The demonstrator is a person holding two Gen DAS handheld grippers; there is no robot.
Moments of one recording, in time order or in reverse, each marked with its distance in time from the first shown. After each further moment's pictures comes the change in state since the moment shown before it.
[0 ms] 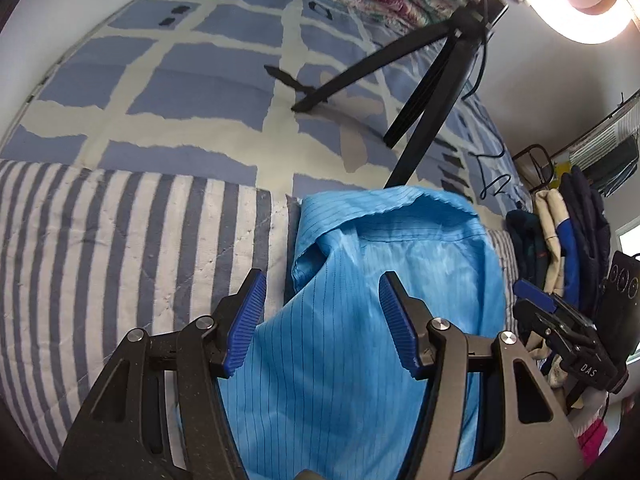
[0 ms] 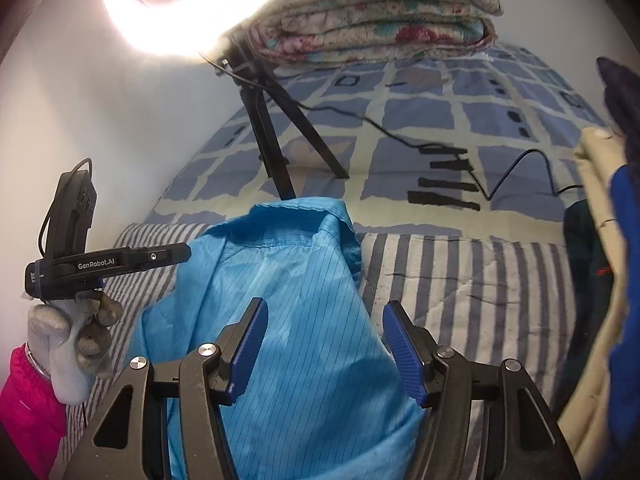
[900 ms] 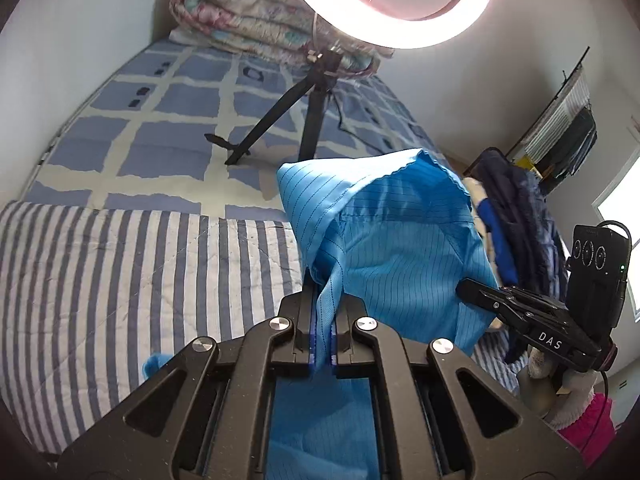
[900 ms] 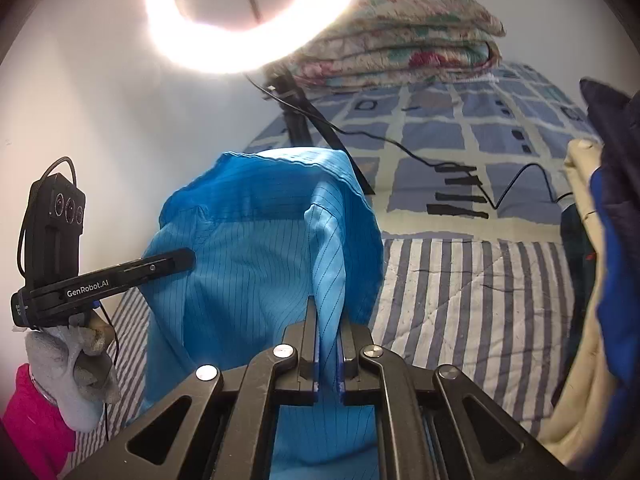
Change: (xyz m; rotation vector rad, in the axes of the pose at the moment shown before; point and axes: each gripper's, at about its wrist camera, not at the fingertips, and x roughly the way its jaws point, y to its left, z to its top) left arm -0.103 -0.062 -0.054 0.166 -0.204 -0.086; right arm -0.072 0.036 -0.030 -0.020 -0.115 0.056
